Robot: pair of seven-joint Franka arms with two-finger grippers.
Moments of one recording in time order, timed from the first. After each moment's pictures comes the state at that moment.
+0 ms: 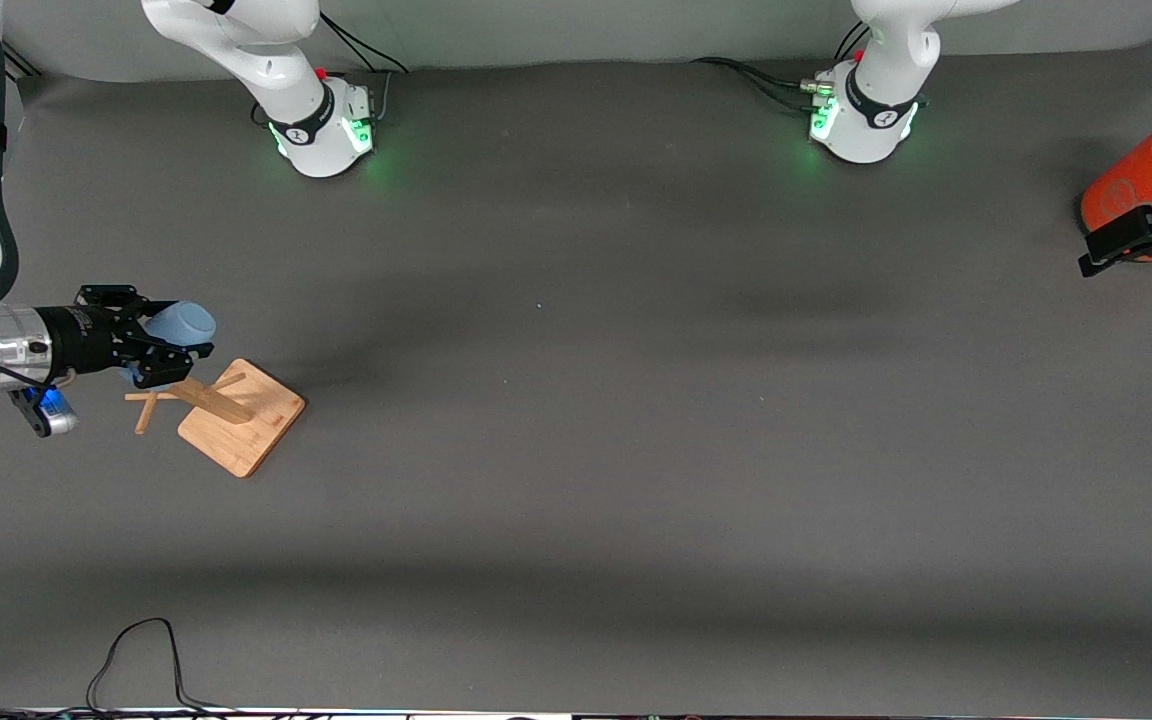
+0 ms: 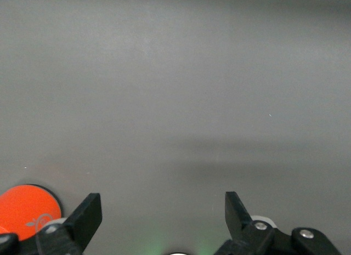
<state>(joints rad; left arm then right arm) 0.12 -0.04 -0.06 -1.61 0.00 1.53 0.00 -0.04 0.32 -0.09 -1.52 0.33 1.34 0.75</state>
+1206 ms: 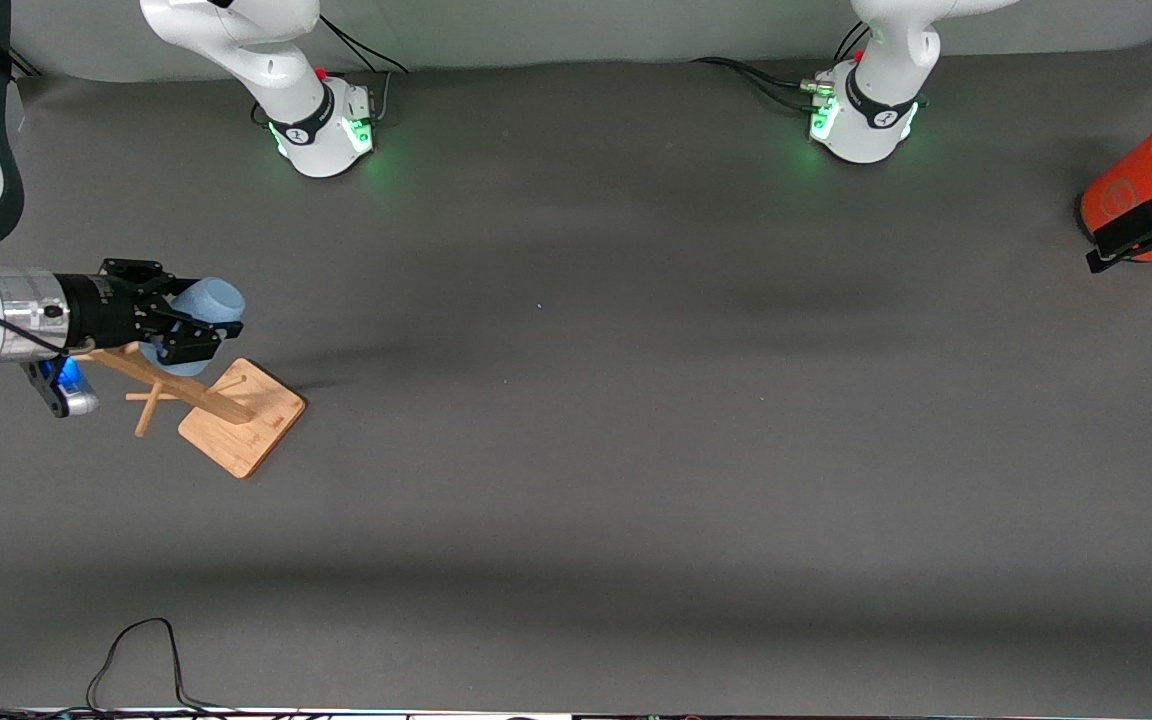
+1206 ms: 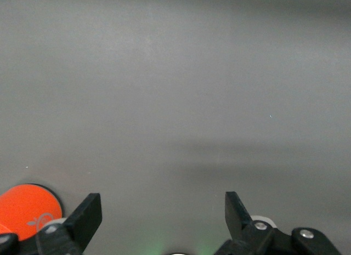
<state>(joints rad) 0.12 -0.04 -0.05 -1.61 0.00 1.53 0.00 0.06 0.24 -0.09 -1.49 0.43 1.31 0.83</state>
